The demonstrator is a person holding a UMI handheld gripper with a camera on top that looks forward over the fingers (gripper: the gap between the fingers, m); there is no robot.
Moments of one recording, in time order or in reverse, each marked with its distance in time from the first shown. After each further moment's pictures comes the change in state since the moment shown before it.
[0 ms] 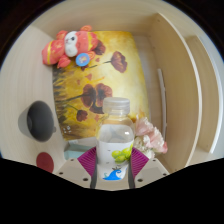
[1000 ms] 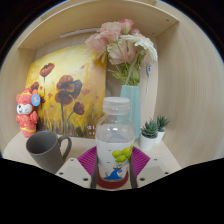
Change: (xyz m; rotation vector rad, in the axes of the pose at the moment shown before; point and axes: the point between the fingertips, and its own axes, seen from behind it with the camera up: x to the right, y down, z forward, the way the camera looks) arm -0.168 0.071 0.014 -0.121 -0.283 1.363
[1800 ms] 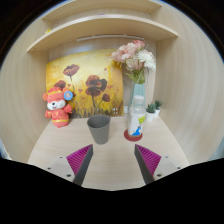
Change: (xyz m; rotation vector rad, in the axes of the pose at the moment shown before) arm -0.099 0.007 -0.207 -0.217 0.004 0.075
